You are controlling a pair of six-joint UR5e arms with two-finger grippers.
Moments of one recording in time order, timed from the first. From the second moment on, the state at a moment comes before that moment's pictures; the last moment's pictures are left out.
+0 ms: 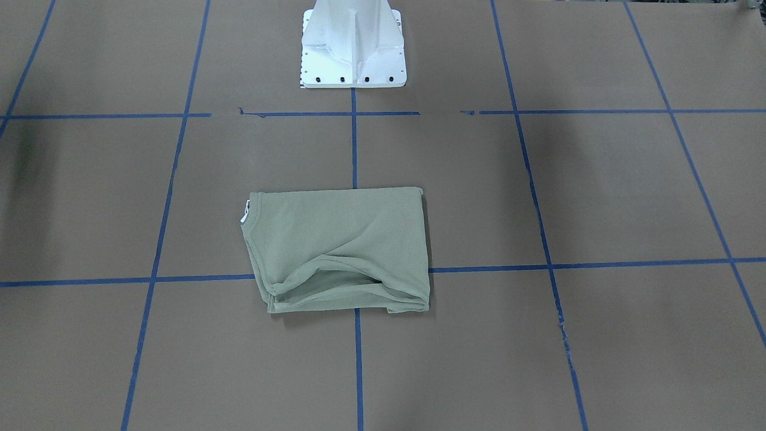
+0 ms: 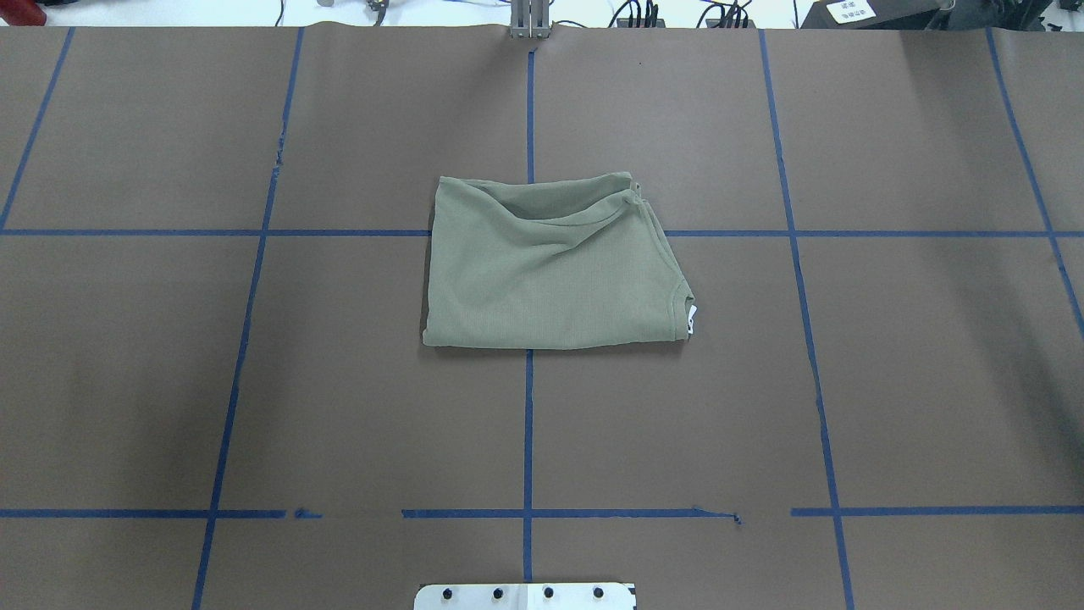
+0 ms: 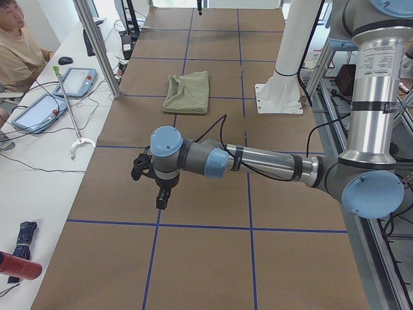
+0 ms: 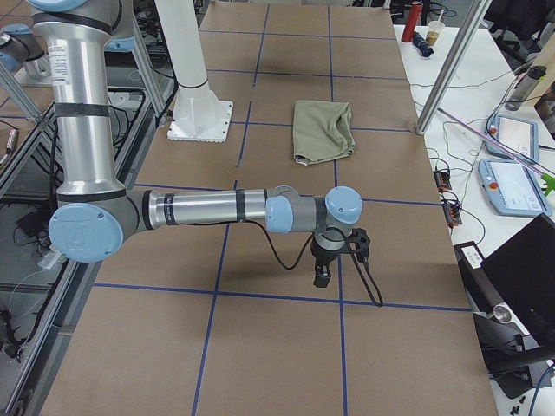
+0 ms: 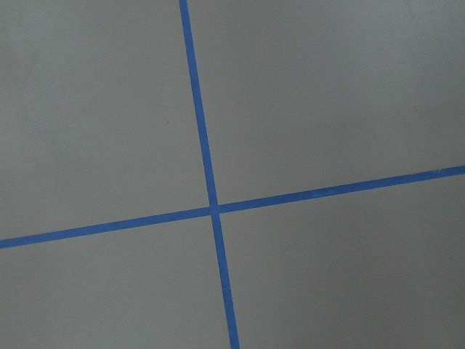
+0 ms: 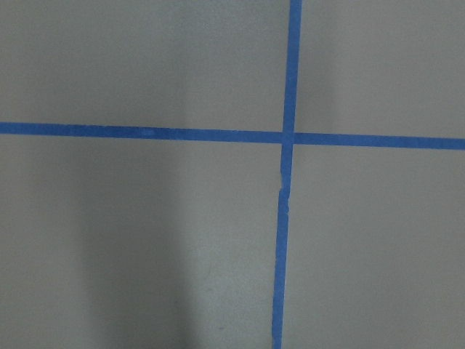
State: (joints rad) left arm -1.54 -1.58 -1.70 -1.67 -2.35 -0.03; right arm 1.43 -1.53 1.59 -1.60 2.30 0.09
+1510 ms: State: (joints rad) left arm -1.54 -1.60 -1.71 -1.67 -2.35 -0.03; right arm 1.43 -1.51 1.57 -1.53 2.30 0.09
